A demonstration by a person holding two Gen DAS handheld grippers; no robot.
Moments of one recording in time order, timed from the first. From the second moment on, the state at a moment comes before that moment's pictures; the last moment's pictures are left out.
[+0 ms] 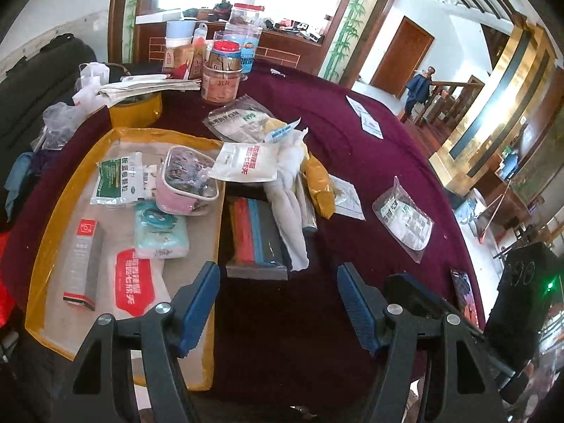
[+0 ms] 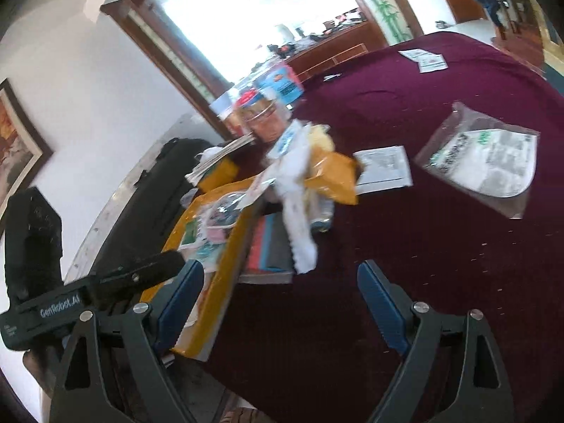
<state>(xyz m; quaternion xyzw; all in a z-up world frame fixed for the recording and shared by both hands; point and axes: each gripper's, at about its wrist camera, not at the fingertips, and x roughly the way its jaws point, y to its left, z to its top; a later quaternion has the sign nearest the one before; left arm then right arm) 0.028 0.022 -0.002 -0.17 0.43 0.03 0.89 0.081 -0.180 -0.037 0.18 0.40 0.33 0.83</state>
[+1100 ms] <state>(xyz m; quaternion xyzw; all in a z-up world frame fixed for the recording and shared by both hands) 0.099 0.067 -0.032 -0.20 0.46 0.03 0.86 0.237 -0.132 -0.079 0.18 0.48 0.32 0.80</state>
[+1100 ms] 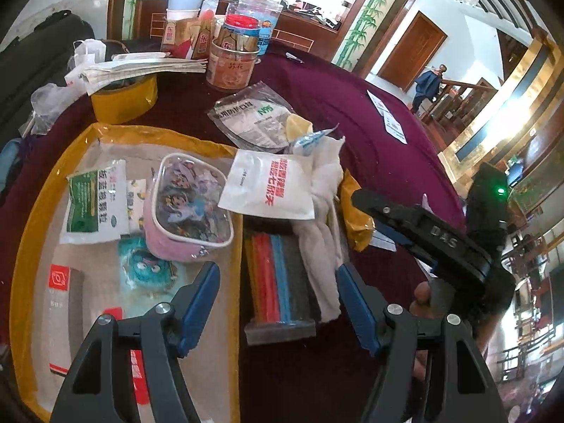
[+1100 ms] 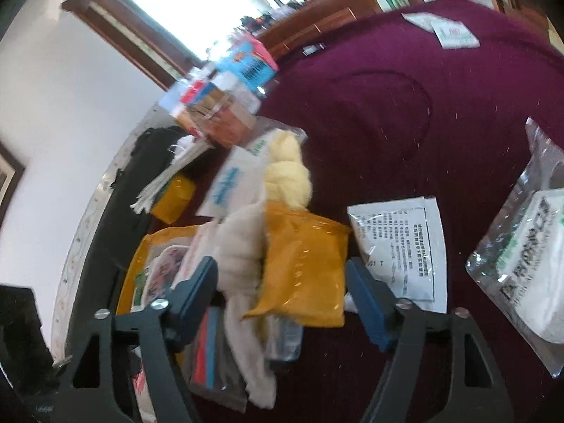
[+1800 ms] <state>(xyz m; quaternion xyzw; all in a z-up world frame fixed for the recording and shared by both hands) 0.153 0.039 -0.029 -0.07 0.48 0.07 0.87 0.200 -0.166 -0.059 0.18 0.41 0.32 0.83</state>
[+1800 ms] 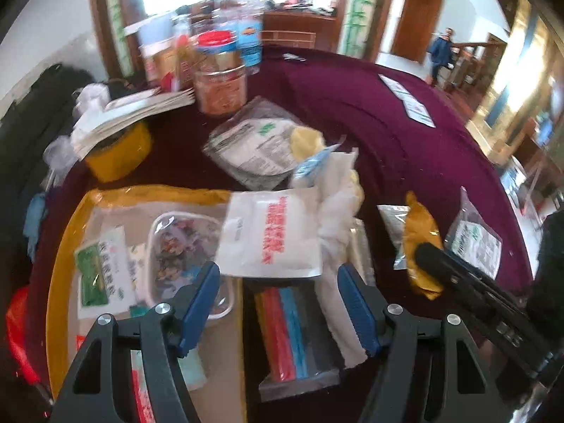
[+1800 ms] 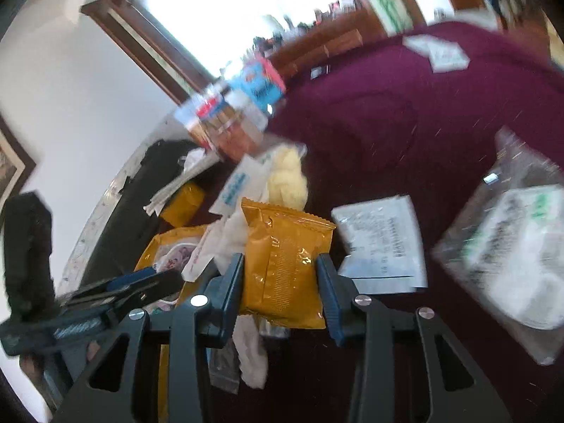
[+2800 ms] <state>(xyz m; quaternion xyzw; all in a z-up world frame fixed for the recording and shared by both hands) 0.162 0.025 -0.042 0.07 0.47 0.10 0.88 0.206 -0.166 -0.082 0.18 0.44 0.30 0.83</state>
